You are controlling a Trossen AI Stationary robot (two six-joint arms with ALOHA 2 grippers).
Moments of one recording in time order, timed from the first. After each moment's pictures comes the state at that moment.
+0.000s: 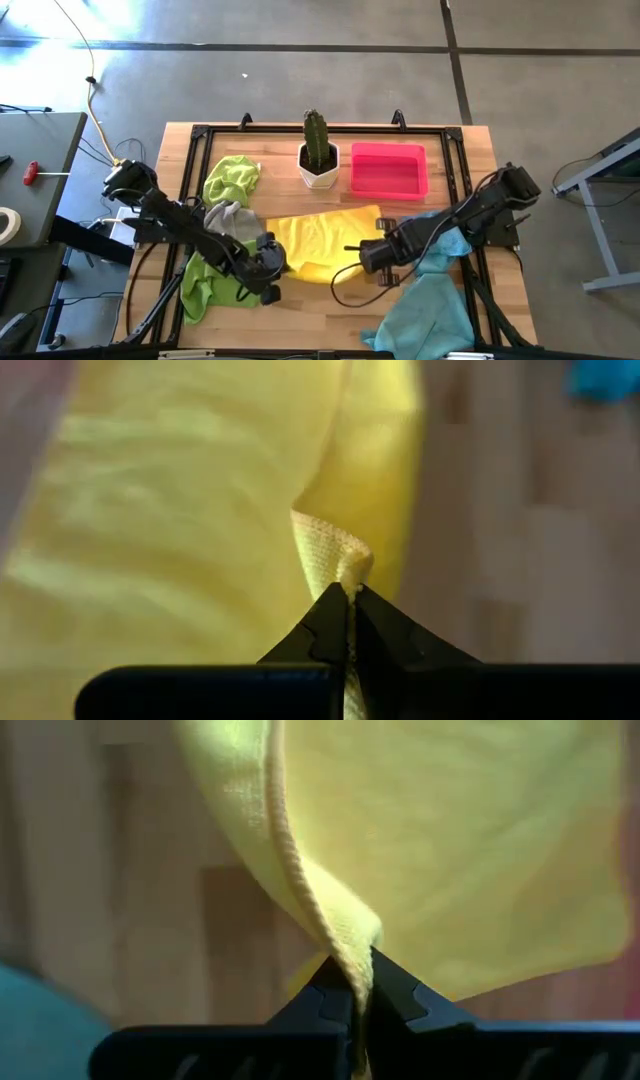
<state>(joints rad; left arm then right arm) -0.48 1.56 0.83 -0.22 -0.46 -0.65 0.40 1.65 1.19 -0.92 0.16 0.38</state>
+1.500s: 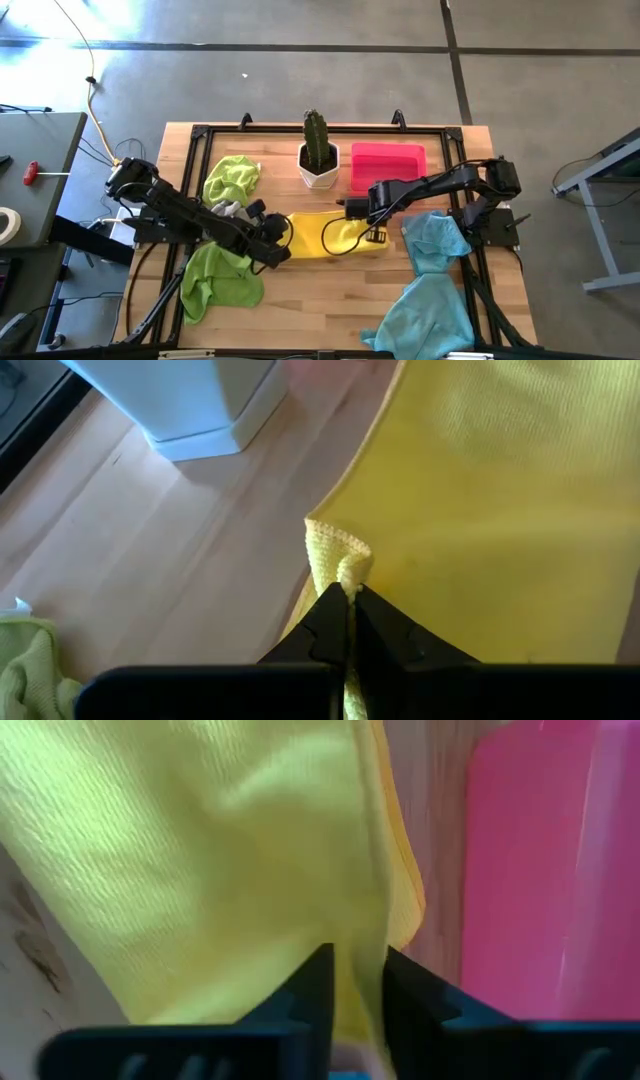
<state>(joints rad) -0.28 1.56 0.83 -0.48 -0.73 -0.70 0.04 1.75 1.19 -1.00 0.20 0.18</state>
